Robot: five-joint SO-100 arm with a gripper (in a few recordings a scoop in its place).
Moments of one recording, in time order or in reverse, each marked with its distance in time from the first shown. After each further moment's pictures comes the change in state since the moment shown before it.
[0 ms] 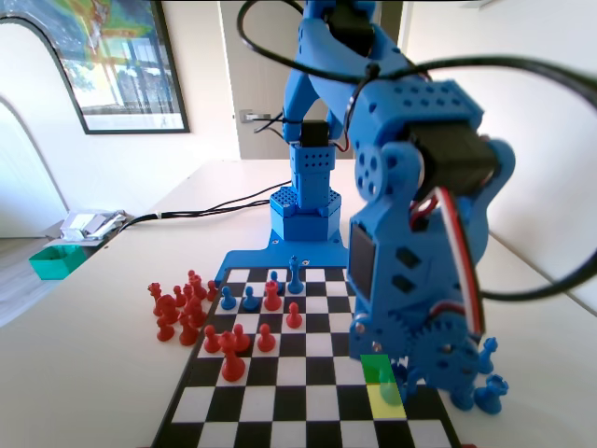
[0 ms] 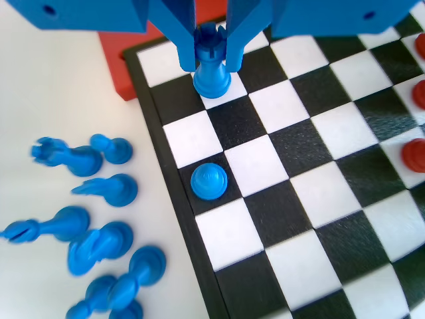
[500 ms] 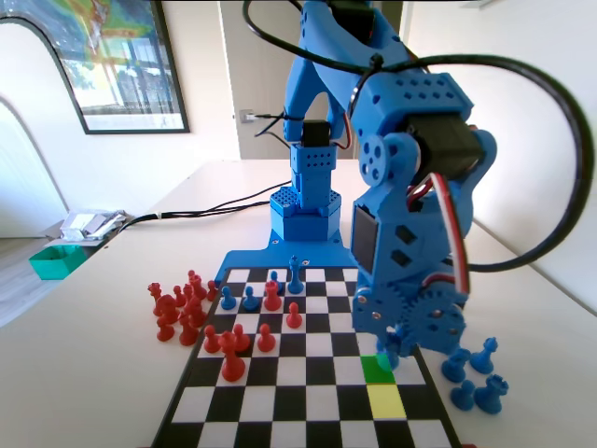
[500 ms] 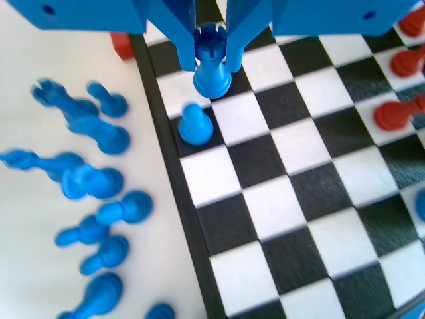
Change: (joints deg) arm -2.2 6.4 11.6 -3.6 -0.6
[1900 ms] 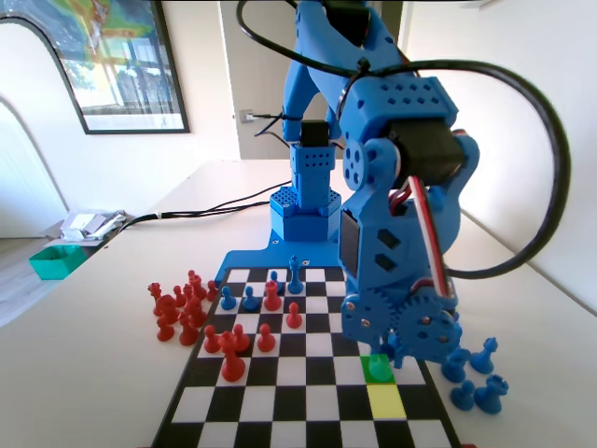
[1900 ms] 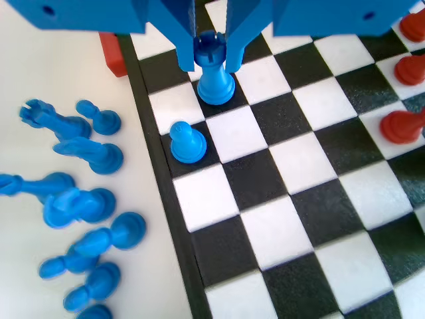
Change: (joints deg) arm 1.8 0.2 1.9 -4.2 -0.9
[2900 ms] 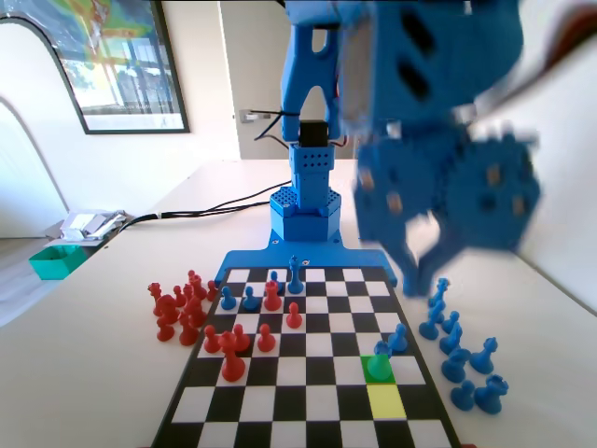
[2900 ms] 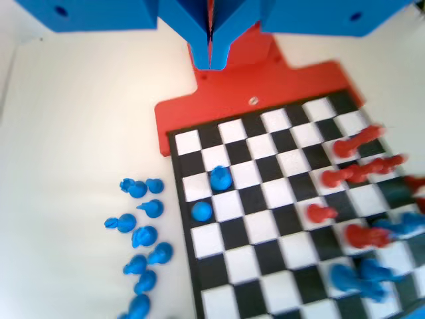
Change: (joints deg) arm 3.0 14.2 -19.2 25.6 -9.3
